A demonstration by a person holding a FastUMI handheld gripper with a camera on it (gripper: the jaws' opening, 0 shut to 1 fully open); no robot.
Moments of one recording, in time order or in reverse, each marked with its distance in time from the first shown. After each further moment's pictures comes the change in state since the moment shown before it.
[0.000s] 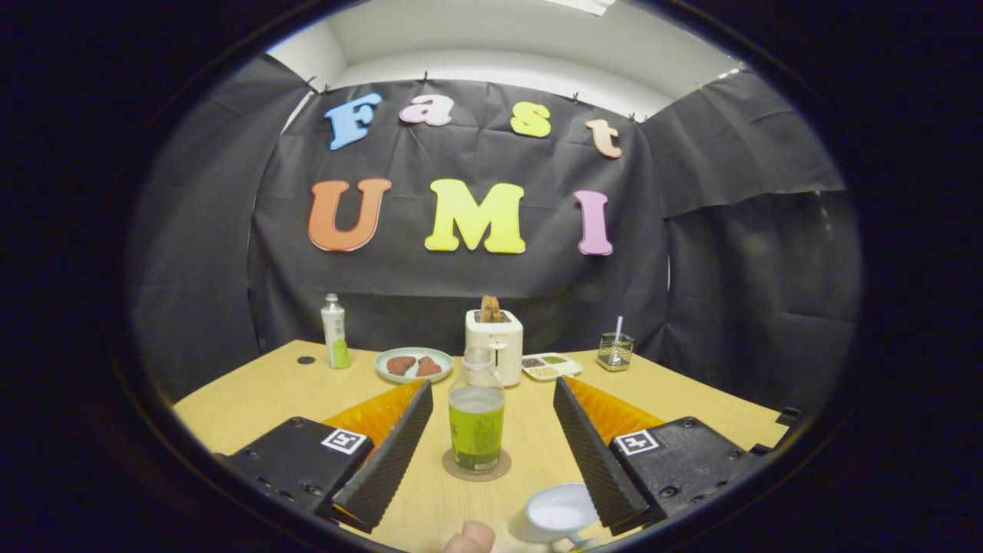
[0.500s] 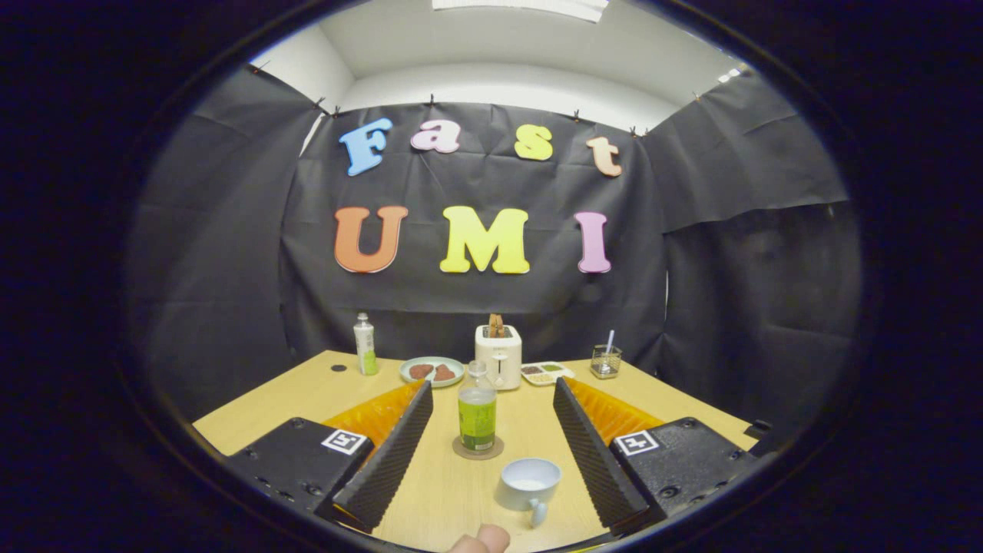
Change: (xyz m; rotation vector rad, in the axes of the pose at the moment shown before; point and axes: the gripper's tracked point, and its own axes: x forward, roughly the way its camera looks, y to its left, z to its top) arm -0.118 -0.032 0.052 0.000 -0.018 0.060
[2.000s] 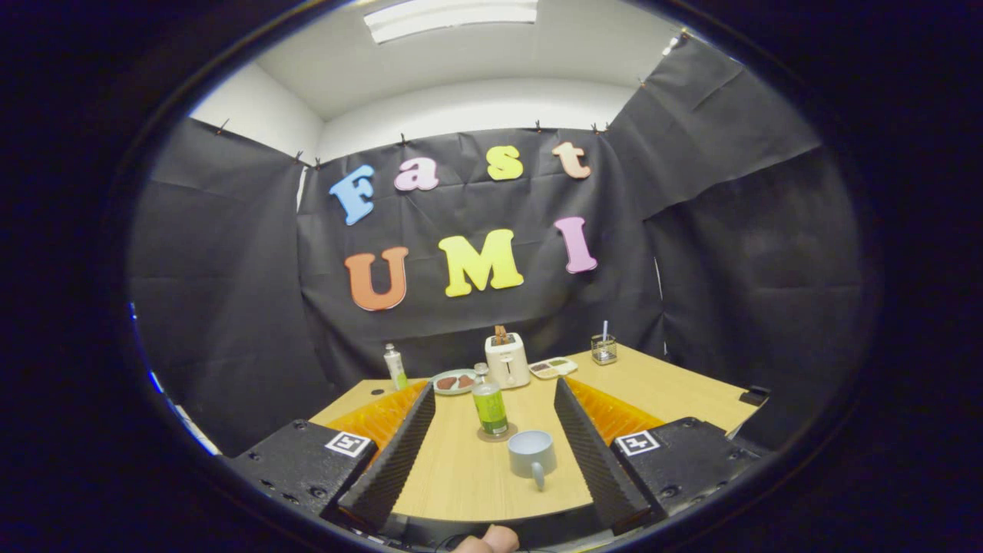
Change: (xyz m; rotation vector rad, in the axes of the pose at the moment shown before) arm -0.107 -0.031 -0.002 0.185 -0.015 0.076
